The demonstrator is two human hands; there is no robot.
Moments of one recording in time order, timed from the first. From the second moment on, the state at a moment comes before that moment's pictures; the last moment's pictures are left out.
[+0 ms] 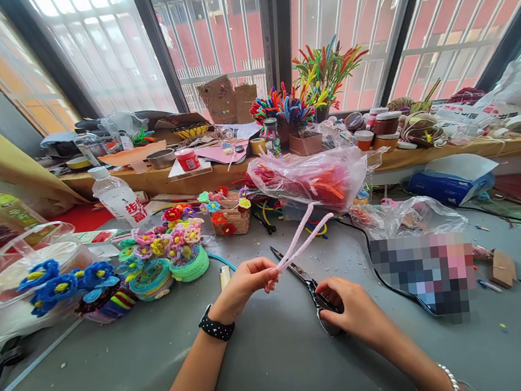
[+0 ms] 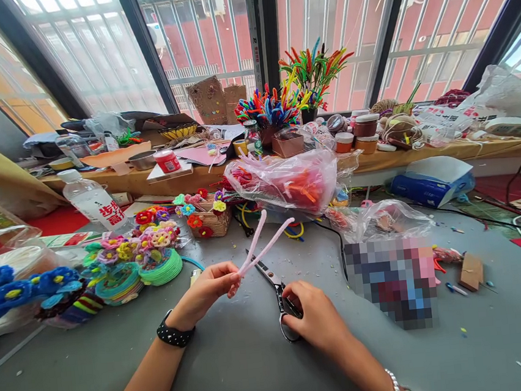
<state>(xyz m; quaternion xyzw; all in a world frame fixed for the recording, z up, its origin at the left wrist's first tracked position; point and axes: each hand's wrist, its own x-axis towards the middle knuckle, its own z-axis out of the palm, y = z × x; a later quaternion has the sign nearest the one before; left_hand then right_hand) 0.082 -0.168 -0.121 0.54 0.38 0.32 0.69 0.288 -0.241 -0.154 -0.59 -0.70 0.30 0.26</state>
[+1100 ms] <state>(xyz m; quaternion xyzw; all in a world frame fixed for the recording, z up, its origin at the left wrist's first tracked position) 0.091 -0.174 -0.128 0.70 0.34 0.19 0.59 0.283 -0.245 -0.141 -0.52 -0.50 0.45 0.52</state>
